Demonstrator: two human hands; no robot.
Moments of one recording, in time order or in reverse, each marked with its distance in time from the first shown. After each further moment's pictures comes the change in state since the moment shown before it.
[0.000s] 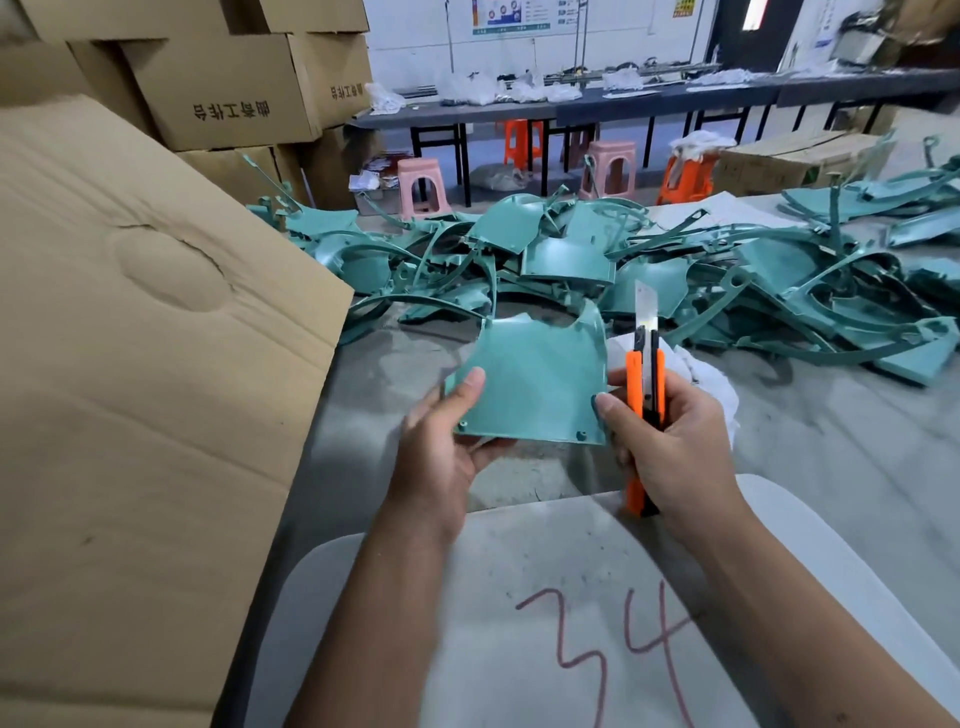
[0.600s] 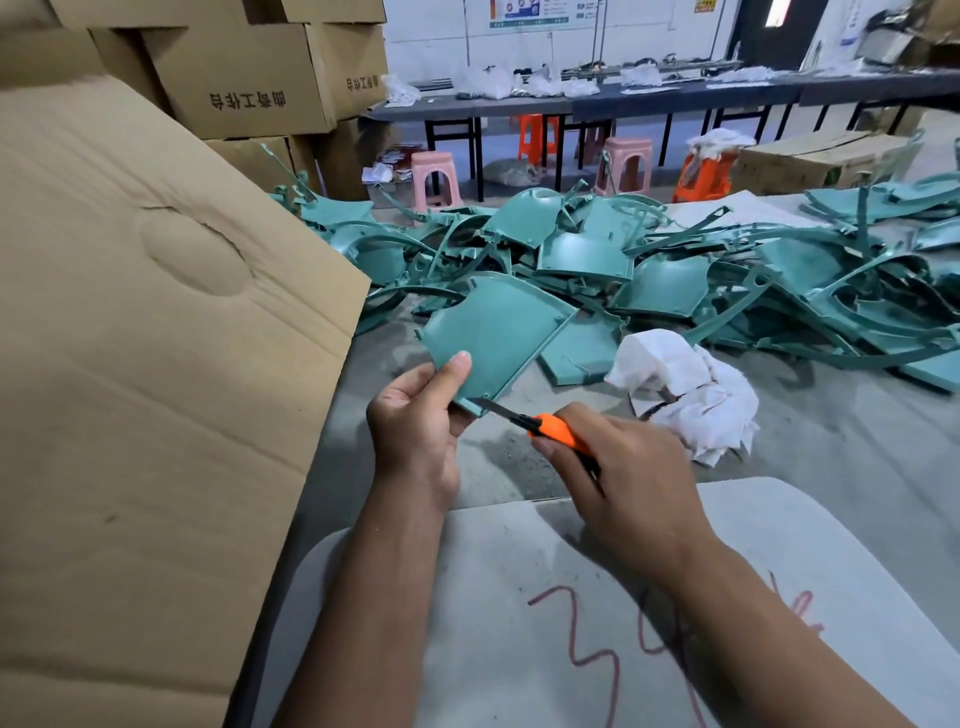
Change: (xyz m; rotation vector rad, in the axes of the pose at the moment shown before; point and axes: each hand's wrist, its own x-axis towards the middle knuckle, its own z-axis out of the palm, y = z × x) left_hand 0.011 0.016 -0.004 -0.076 0.245 0.194; right_hand -0.028 -0.007 0.030 -0.866 -0.209 -0.624
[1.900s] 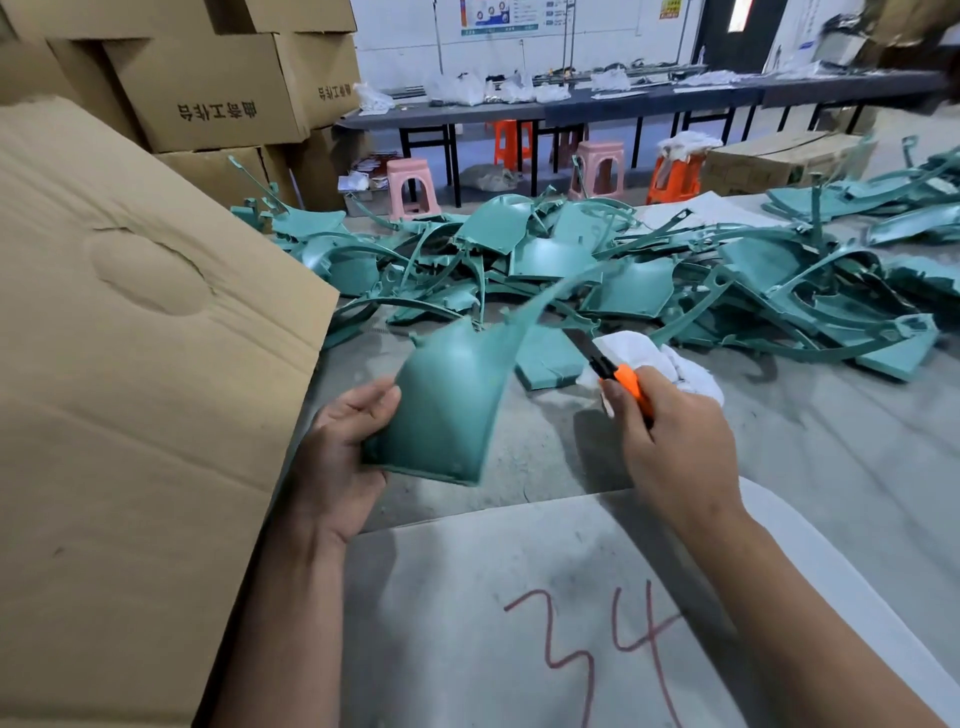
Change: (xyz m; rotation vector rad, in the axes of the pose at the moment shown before) left_hand 0.010 0.027 -0.052 0.122 -0.373 -0.099; right_hand 0.003 0.053 -0.017 -0.025 0.146 0.379
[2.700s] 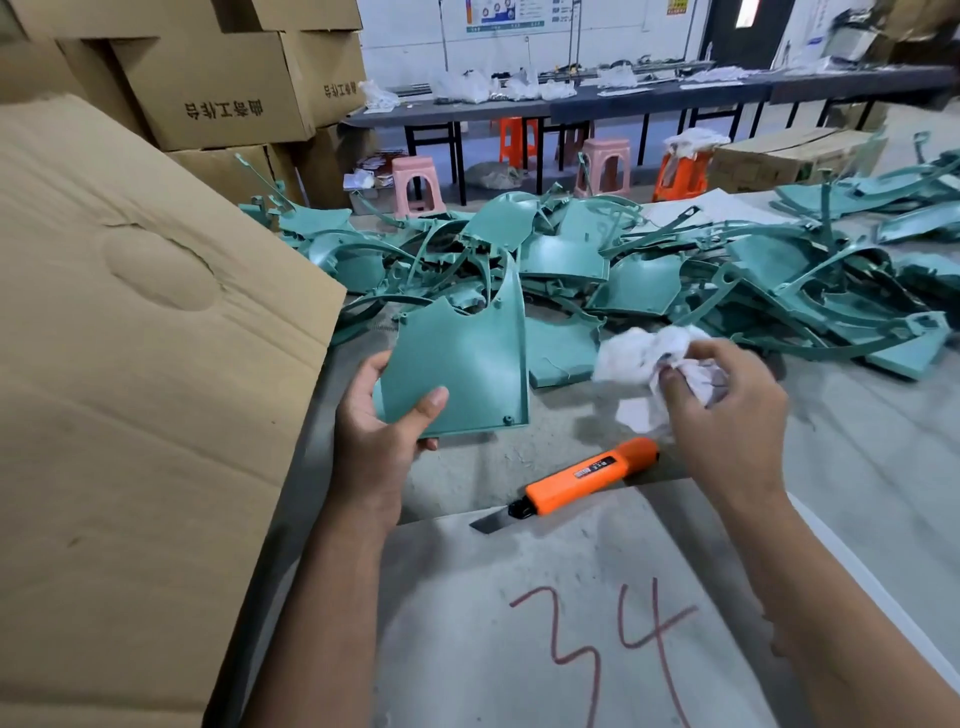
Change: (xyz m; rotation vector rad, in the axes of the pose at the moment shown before) left_hand 0.005 -0.019 0.023 0.283 0.238 0.219; right_hand 0.015 0.027 -0.006 0.224 0.212 0.202
